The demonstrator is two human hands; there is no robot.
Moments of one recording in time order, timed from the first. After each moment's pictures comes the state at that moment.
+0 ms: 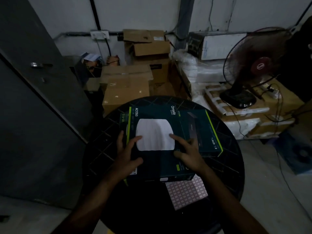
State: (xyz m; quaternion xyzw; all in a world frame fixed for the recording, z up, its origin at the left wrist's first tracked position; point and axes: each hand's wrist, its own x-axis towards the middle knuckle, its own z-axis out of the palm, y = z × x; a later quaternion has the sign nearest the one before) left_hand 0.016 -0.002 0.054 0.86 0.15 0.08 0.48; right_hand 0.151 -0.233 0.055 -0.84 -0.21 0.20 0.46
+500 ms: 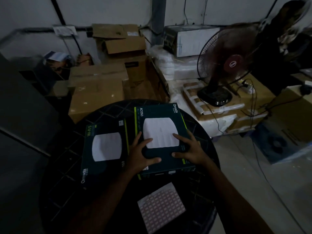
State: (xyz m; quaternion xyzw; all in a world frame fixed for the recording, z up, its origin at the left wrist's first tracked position) left_hand 0.200 -0.092 0.007 0.88 0.09 0.06 0.47; right_hand 0.310 -0.336 0.012 -0.87 -0.21 0.18 0.41
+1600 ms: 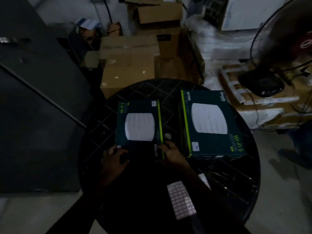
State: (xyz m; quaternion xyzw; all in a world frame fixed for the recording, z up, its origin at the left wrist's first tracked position) left_hand 0.056 0.081 -0.088 0.91 0.31 -0.04 0.26; right_hand 0.215 -0.150 -0.058 -0.86 -0.36 0.26 0.27
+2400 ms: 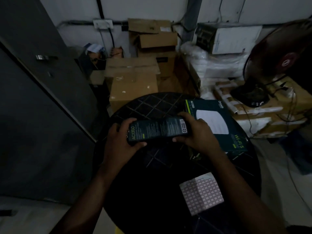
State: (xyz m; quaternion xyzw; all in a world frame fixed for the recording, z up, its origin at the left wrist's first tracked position) left_hand 0.029 0.079 0.096 0.90 0.19 0.22 0.32; right_hand 0.181 -0.156 0.123 -0.89 -0.35 0.02 0.28
